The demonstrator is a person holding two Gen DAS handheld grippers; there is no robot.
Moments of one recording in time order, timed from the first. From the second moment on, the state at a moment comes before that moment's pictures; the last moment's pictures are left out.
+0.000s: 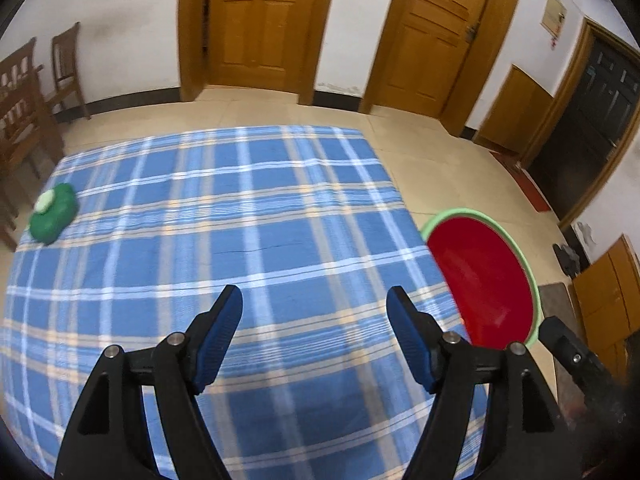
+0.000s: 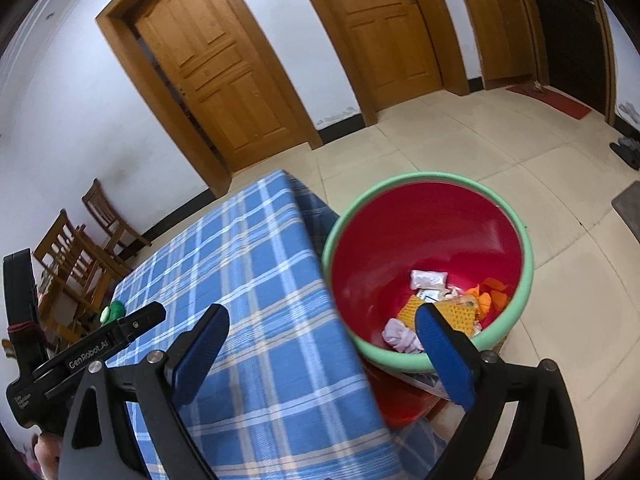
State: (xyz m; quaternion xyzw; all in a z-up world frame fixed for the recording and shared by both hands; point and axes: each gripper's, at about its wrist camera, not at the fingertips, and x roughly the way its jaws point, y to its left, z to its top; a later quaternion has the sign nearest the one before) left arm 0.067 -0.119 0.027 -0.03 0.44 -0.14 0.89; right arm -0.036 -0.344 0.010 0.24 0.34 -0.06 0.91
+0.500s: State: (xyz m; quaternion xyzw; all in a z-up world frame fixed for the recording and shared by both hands) left arm 0.041 -0.065 0.042 -0.03 0.42 -0.07 0.90; right arm -0.043 -0.291 0.027 0.19 0.34 -0.02 0.92
